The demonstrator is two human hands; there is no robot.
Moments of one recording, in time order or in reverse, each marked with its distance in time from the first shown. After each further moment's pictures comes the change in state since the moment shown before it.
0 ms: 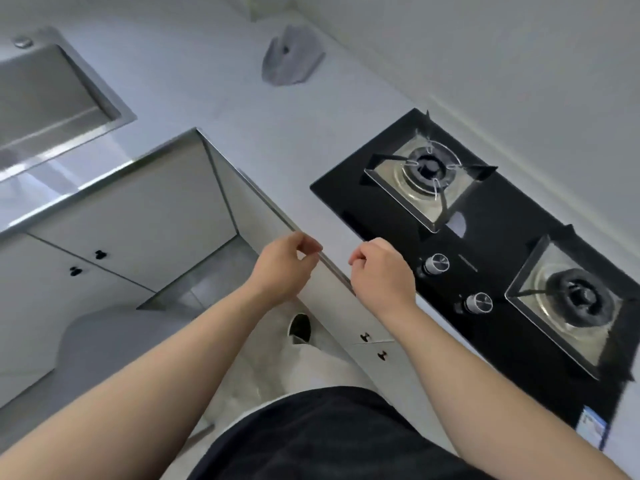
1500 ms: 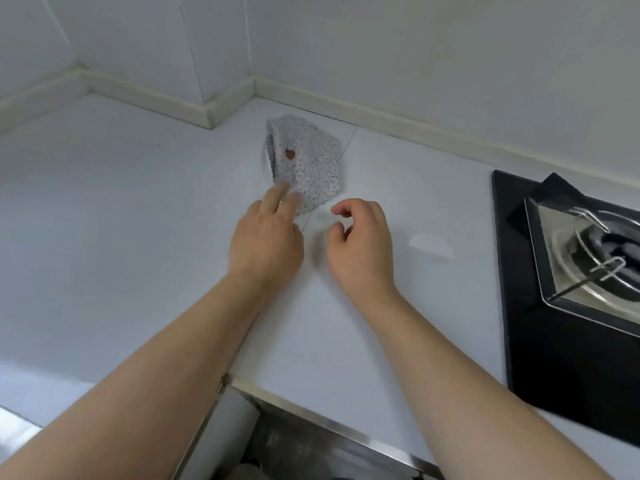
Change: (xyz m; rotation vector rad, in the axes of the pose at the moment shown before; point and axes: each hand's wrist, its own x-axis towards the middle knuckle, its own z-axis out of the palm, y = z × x) left_hand 0.535 -0.071 -0.178 0.578 0.264 0.818; right_hand 0.456 -0.179 0.184 0.346 0.697 0.110
